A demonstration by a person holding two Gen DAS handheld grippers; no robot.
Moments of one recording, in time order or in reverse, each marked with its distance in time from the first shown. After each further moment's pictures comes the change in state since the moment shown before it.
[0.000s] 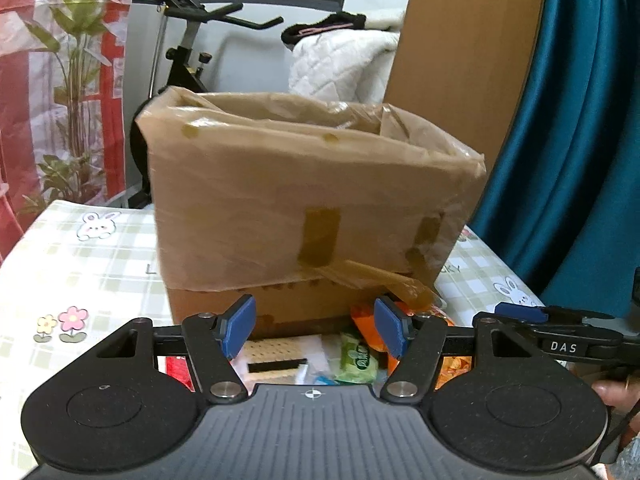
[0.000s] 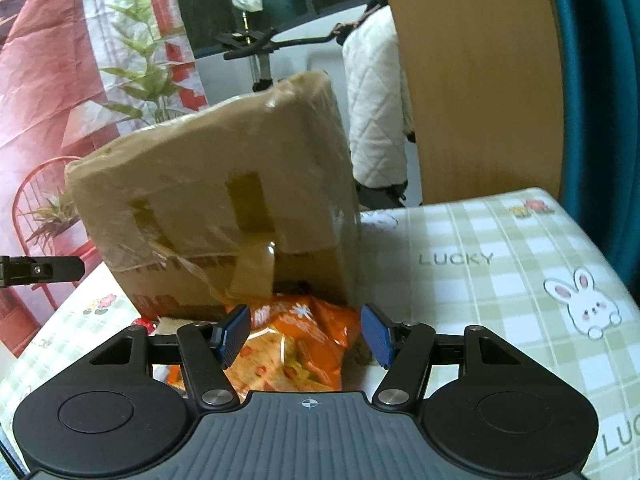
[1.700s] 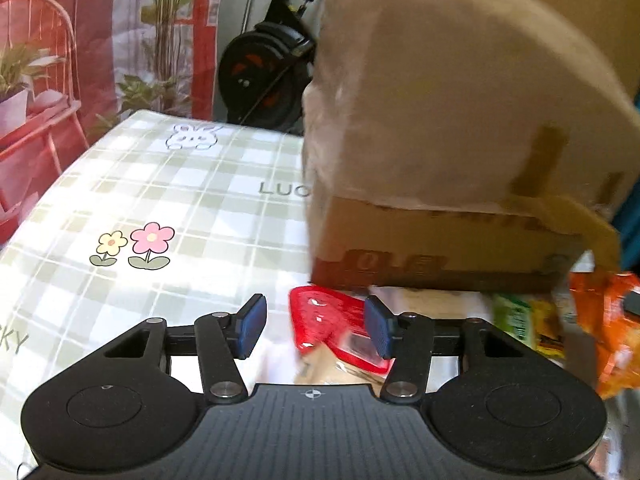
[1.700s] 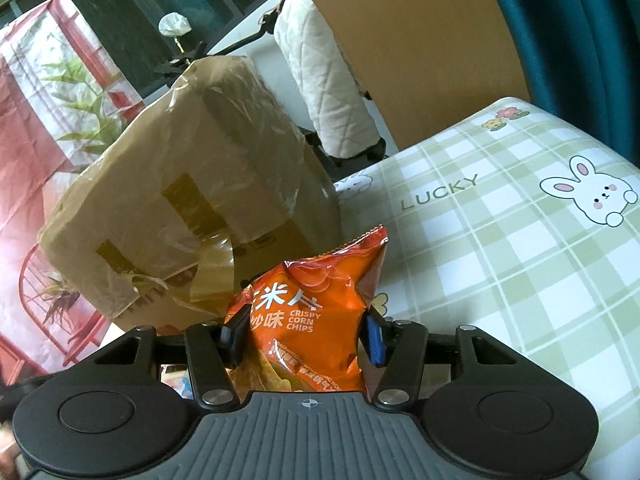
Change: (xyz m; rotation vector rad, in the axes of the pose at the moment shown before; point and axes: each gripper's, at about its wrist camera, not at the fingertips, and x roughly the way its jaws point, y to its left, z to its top) left arm 0.051 0.097 -0.038 -0.149 0.141 0.216; right arm 0.039 -0.030 -0.013 0.313 0.010 0.048
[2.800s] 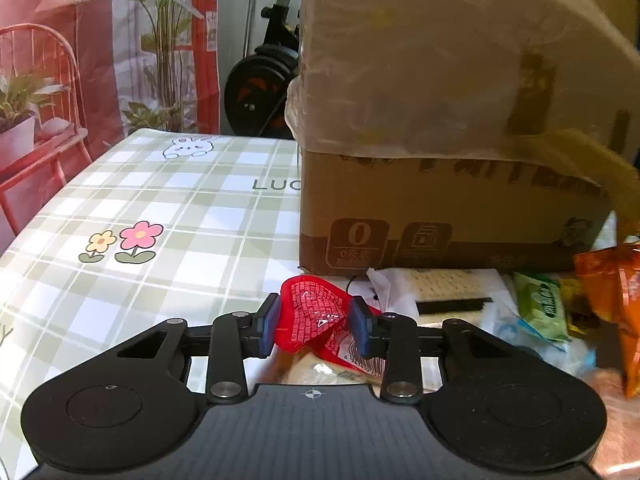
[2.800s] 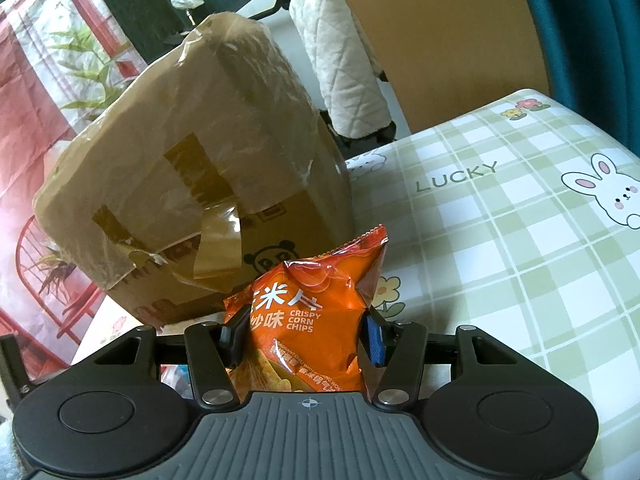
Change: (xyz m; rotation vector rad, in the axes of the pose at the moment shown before) left arm -0.002 -0.026 -0.036 0.065 -0.104 0.061; right arm 0.011 0.005 -0.004 -0.065 0.065 0.000
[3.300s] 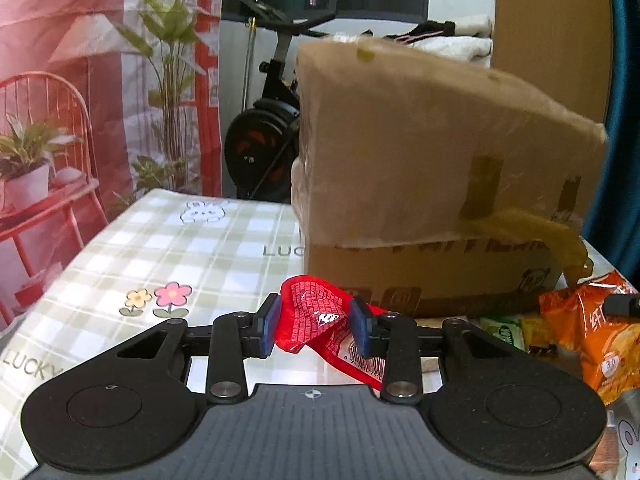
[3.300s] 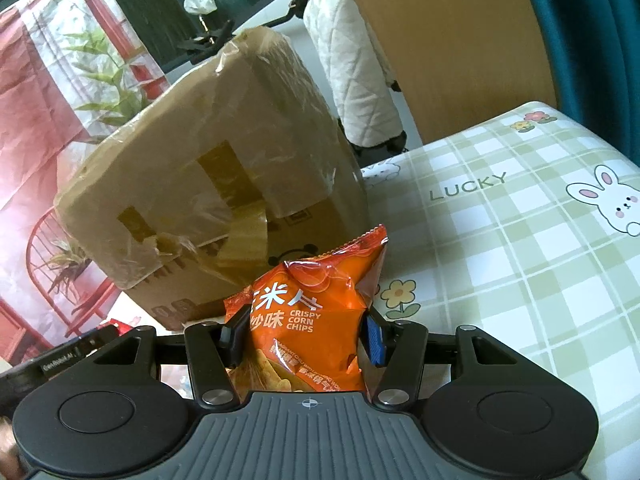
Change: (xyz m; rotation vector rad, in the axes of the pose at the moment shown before) left arm -0.051 0.004 0.024 0.025 -0.141 0.001; right arm -0.020 0.008 -0.003 -0.005 -0.032 0.024
